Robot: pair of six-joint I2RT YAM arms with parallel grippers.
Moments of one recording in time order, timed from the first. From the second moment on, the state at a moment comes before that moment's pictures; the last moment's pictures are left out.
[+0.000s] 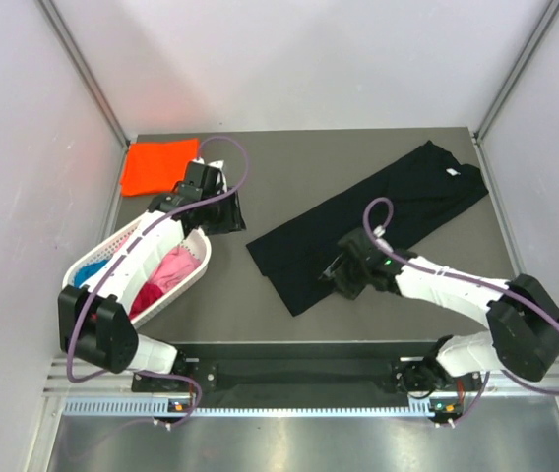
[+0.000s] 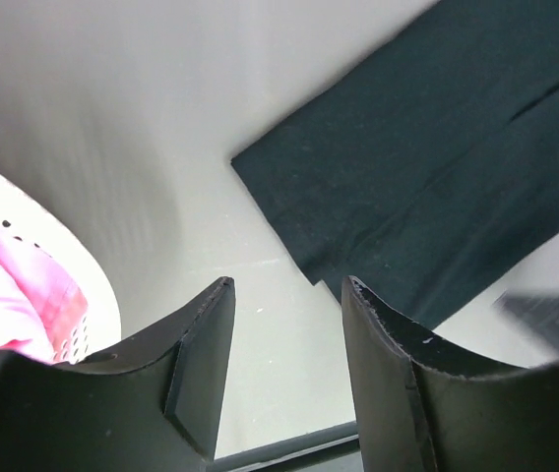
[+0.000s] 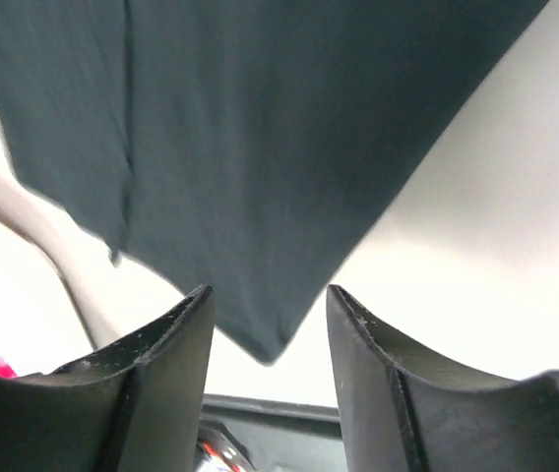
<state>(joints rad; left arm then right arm) -0.35 1.41 1.21 -0.70 0.09 -0.43 0.70 1.33 0.72 -0.39 0.06 1.40</state>
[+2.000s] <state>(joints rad) -0.48 1.47 0.97 -0.64 0.34 -0.42 1.26 1.15 0.57 -0.66 0.25 1.76</state>
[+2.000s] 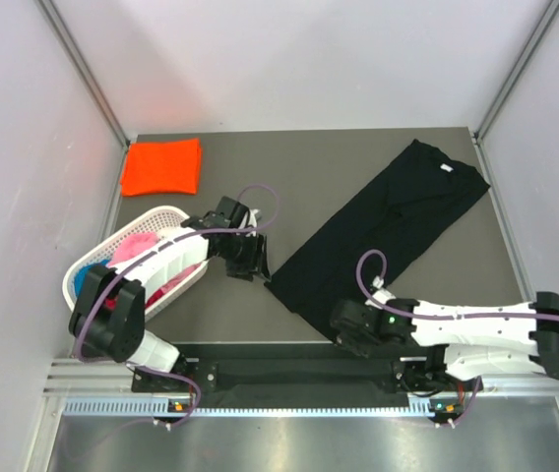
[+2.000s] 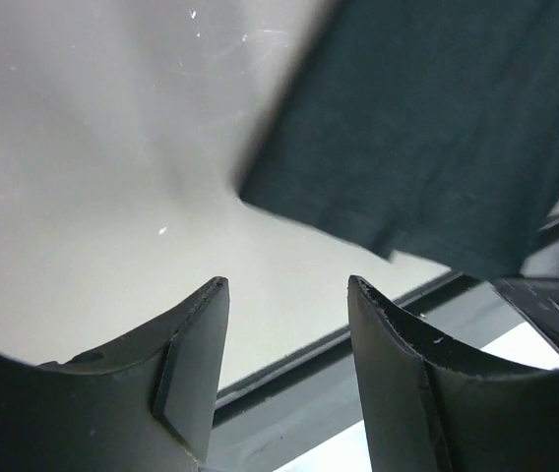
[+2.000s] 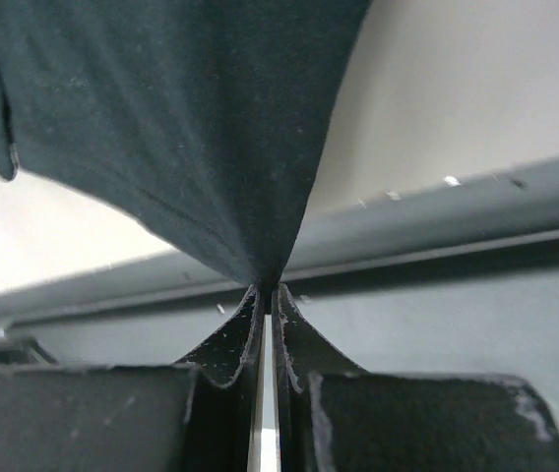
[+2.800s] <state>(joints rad) -0.55 1.66 0.92 -0.50 0.32 -0.49 1.33 0.95 0.47 -0.72 0.29 1.82</state>
